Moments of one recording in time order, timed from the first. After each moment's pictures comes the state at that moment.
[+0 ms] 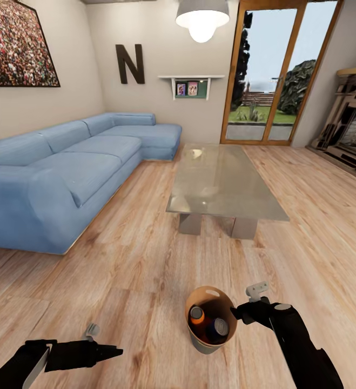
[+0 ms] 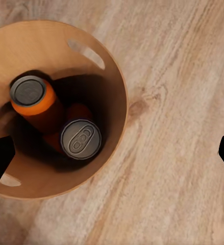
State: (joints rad) left arm -0.44 0.30 -0.05 -0.56 0.13 0.44 -1.33; right arm -0.31 -0.02 -0.07 -1.35 0.41 0.74 0.48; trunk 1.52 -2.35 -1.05
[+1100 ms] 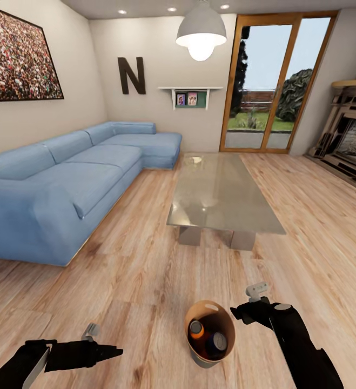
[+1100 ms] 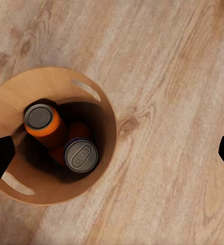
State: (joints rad) left arm -0.44 0.30 -0.05 -0.56 0.13 0.44 -1.33; right arm -0.31 -0.02 -0.07 -1.35 0.41 0.74 0.48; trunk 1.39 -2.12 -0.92
